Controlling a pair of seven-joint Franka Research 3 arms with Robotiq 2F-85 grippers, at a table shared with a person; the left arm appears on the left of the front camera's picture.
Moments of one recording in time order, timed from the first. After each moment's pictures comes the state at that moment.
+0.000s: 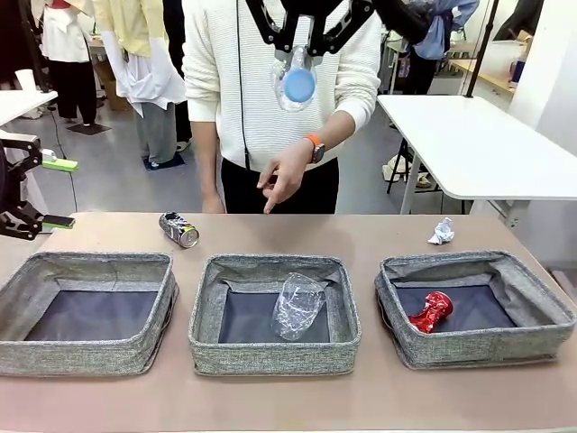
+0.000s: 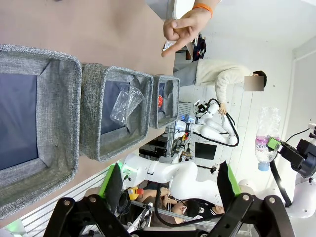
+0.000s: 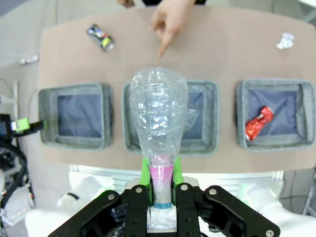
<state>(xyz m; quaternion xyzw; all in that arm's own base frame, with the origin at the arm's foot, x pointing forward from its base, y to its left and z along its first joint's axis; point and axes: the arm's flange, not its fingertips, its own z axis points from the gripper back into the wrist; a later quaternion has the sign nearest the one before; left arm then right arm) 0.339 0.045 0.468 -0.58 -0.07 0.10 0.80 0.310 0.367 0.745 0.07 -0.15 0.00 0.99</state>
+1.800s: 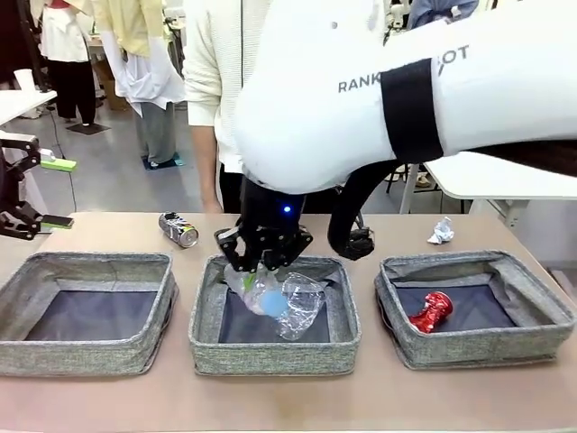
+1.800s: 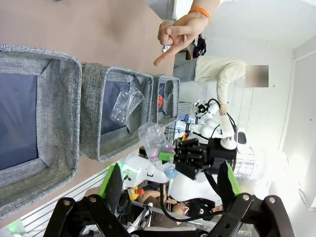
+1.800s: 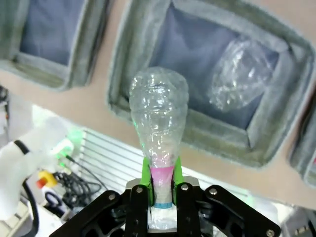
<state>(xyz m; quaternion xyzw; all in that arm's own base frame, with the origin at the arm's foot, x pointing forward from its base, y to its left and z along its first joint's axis) 0.339 0.046 0.468 -0.58 -0.07 0.10 0.80 0.295 0.405 0.485 0.11 -0.02 0.17 0.98</state>
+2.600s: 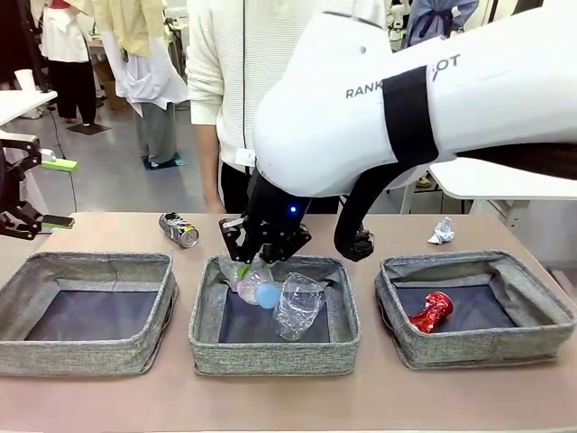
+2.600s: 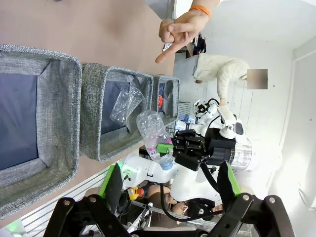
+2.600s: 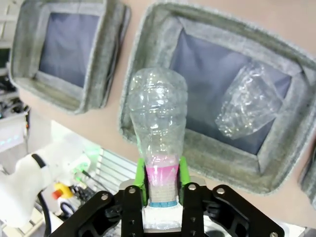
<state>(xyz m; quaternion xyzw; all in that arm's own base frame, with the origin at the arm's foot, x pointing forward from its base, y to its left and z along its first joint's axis) 0.339 0.046 0.468 -0.58 -0.07 0.10 0.80 0.311 0.397 0.474 0.16 -0.04 0.15 0.97</state>
